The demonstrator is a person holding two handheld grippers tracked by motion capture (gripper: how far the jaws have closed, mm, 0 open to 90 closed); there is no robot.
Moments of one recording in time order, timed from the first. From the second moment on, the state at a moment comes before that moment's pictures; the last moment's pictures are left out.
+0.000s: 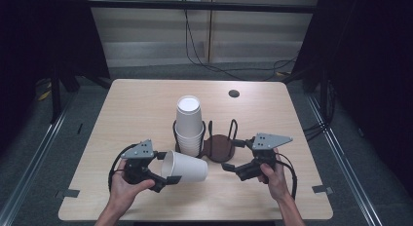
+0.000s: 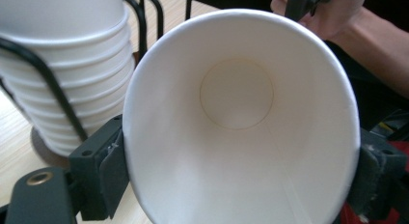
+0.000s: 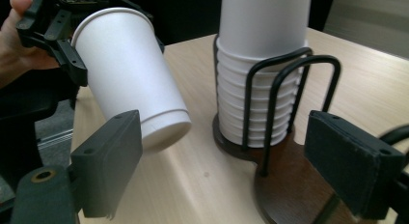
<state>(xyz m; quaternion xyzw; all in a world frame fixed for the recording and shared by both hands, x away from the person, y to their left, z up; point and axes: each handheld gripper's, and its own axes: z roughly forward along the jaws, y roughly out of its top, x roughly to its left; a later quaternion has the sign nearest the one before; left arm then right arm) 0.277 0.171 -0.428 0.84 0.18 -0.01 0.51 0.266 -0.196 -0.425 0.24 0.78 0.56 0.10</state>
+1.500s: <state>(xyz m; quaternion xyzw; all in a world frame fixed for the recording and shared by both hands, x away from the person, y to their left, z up) 0.330 0.250 -0.406 0.87 0.34 0.05 0.34 0.258 -0.219 -0.432 0.28 0.76 0.57 0.16</state>
